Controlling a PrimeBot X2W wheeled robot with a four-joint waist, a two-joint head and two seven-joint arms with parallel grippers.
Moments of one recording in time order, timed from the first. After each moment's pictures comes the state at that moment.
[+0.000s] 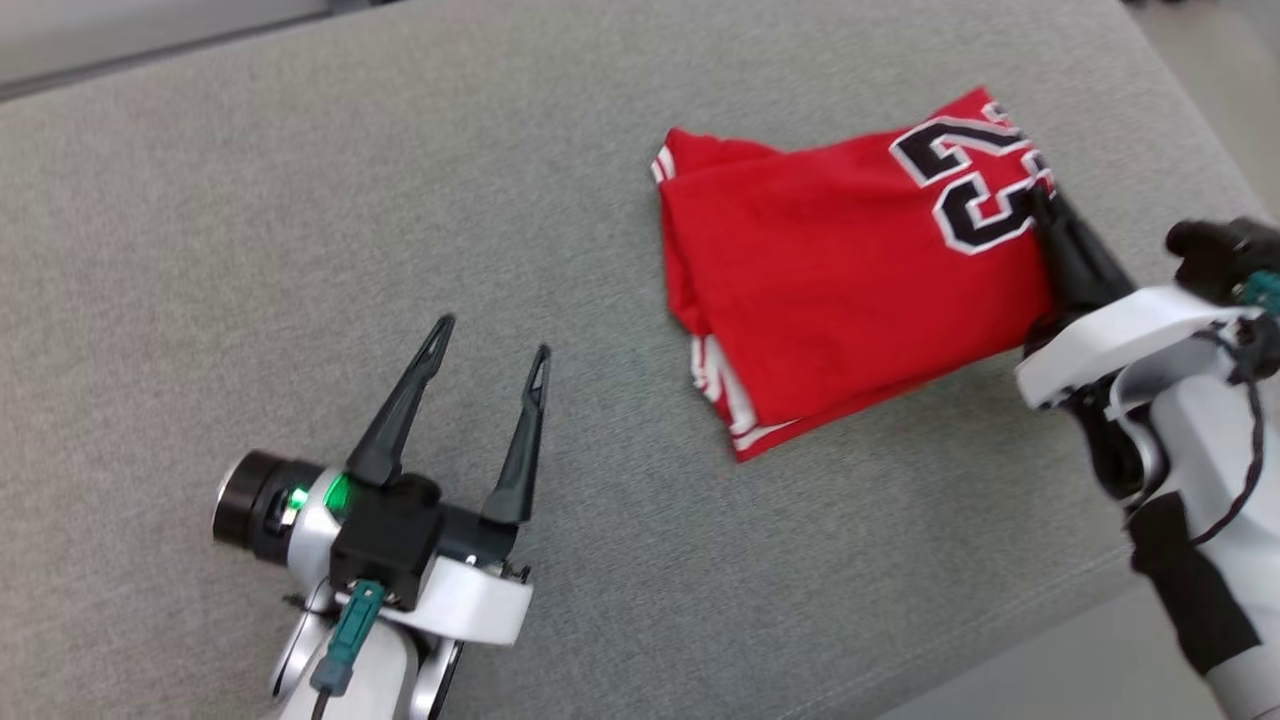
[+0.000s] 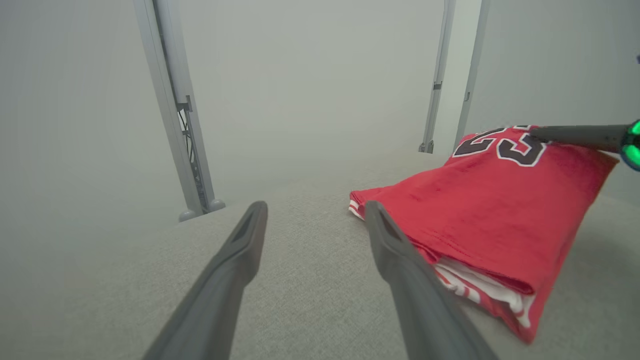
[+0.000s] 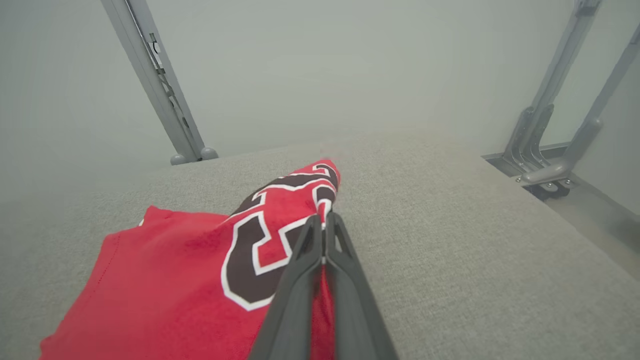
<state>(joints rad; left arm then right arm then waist) -0.19 0.10 -0.31 0.01 0.00 0.05 -0.26 -0.73 -0.23 0.33 0.75 0.56 0.13 -0.26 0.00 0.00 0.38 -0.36</state>
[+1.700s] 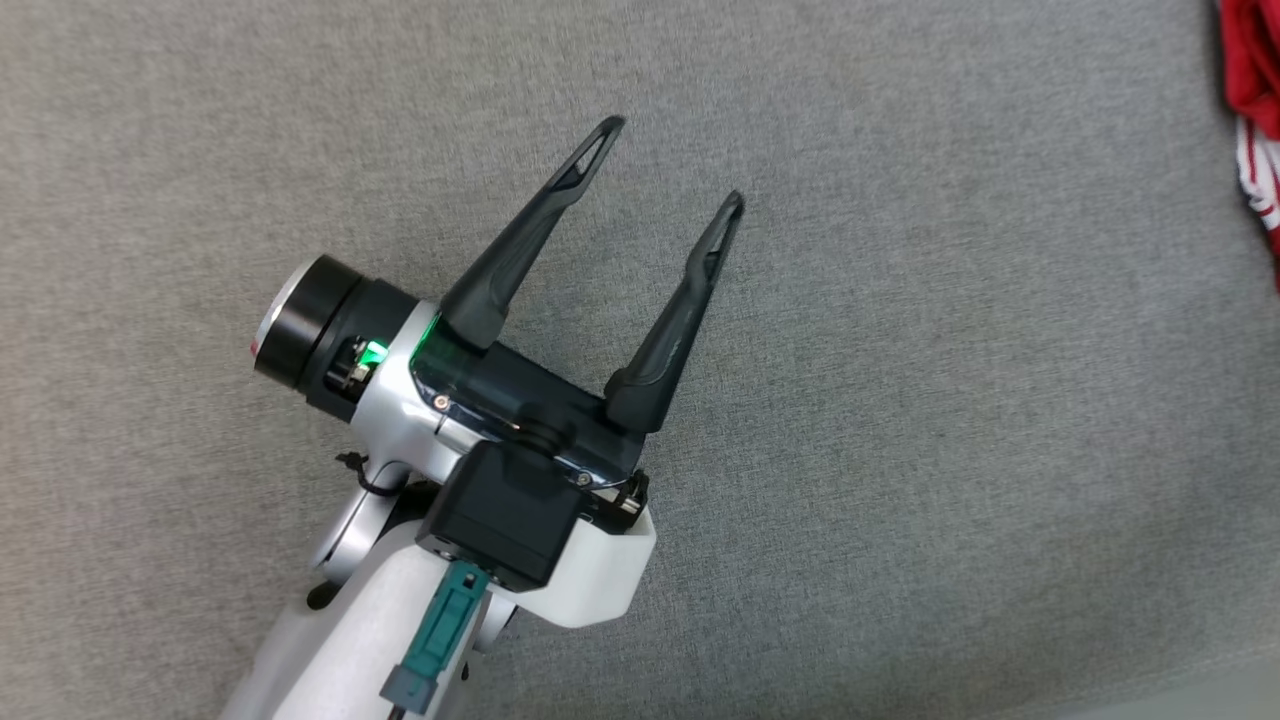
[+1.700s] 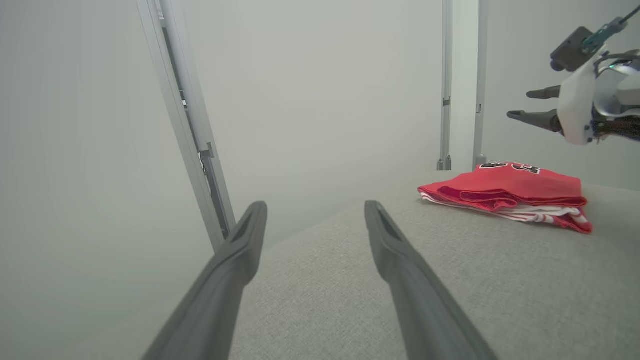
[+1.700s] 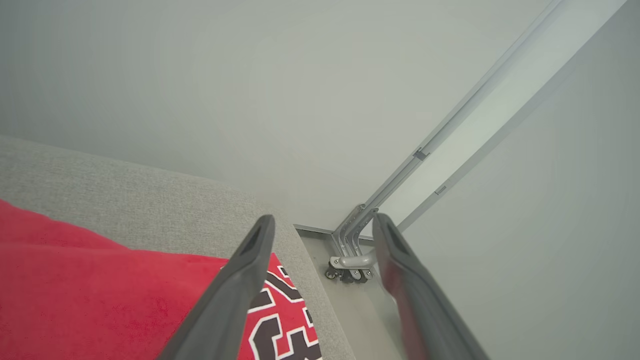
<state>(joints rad) -0.47 0.11 -0.48 -0.24 0.11 0.02 -0.15 -0.95 -0.38 -0.52 0.72 -0.41 0.13 -0.26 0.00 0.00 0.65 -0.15</state>
